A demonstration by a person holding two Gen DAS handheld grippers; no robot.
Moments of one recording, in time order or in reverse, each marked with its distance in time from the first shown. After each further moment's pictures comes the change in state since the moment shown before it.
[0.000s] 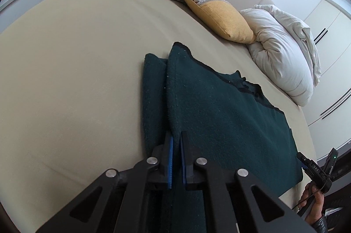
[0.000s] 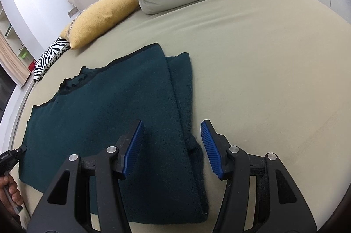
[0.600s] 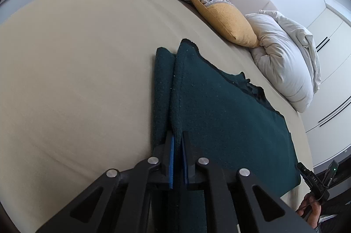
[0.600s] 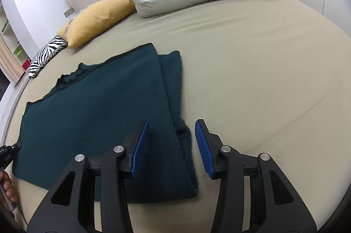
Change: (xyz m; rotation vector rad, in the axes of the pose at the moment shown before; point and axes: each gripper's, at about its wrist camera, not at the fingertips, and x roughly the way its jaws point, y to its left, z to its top) left arm 0.005 0.011 -0.007 -0.047 -0.007 -0.009; right arm -0.025 -0.002 -0.018 -0.033 -0.032 -0.055
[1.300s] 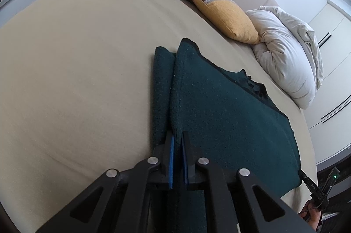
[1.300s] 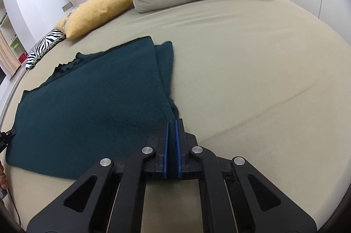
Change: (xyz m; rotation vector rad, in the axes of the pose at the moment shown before) left arm 0.002 -0.004 0.002 0.022 0.019 0.021; right arm -0.014 -0.013 -0.021 -0.030 0.016 -0.044
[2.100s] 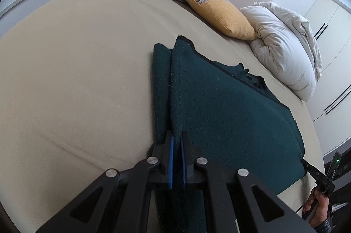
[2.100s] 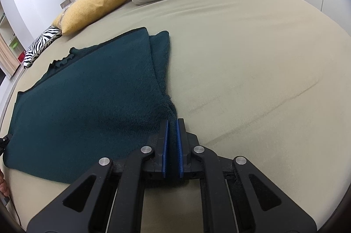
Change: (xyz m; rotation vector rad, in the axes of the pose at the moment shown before) left arm -0.008 -0.001 -0.016 0.058 -0.023 0.016; right arm 0.025 -0.006 0.006 0.000 0.044 0.011
